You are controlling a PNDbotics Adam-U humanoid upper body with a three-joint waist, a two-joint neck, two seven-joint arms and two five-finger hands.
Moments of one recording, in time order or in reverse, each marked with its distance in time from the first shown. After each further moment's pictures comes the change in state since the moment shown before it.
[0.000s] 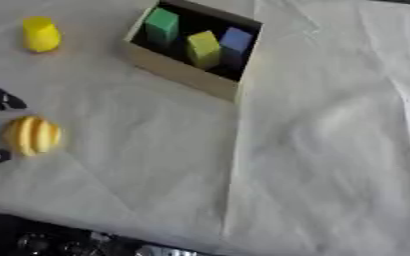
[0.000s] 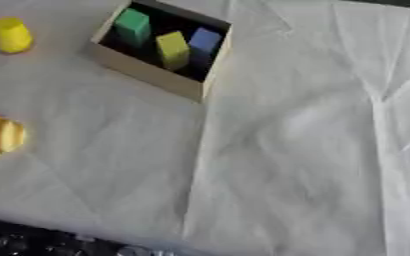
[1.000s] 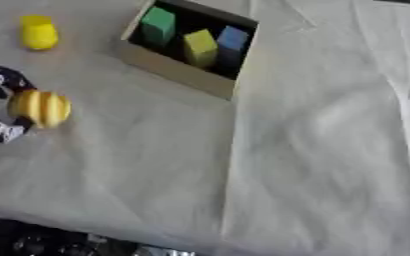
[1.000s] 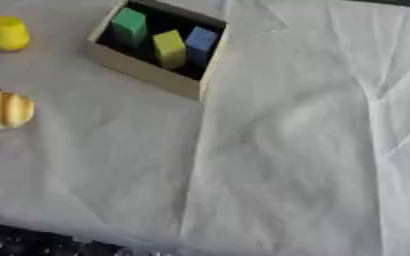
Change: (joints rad) left arm -0.068 -0.058 0.047 -0.141 0.011 0.003 0.071; right arm 0.003 0.008 0.000 0.000 -0.001 0.004 -0.001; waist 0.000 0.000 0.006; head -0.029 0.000
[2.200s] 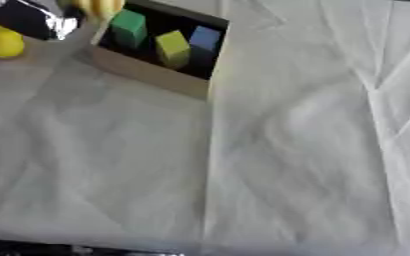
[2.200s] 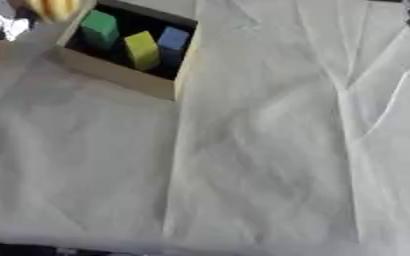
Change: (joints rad) left arm -0.500 -0.438 -0.038 0.369 -0.145 -0.027 0.039; right arm -0.037 0.014 0.007 0.000 -0.005 0.004 0.017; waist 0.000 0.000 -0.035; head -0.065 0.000
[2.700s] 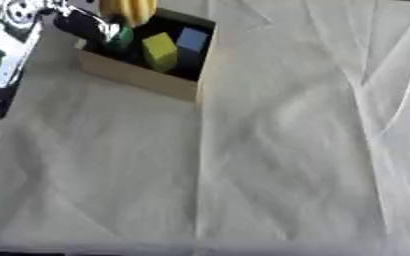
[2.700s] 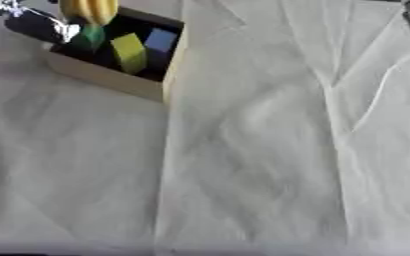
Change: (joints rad) left arm -0.060 -0.148 0.038 0.243 -0.129 -0.074 0.100; right arm -0.048 0.023 0.007 0.000 -0.004 -0.002 0.008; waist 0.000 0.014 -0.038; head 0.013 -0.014
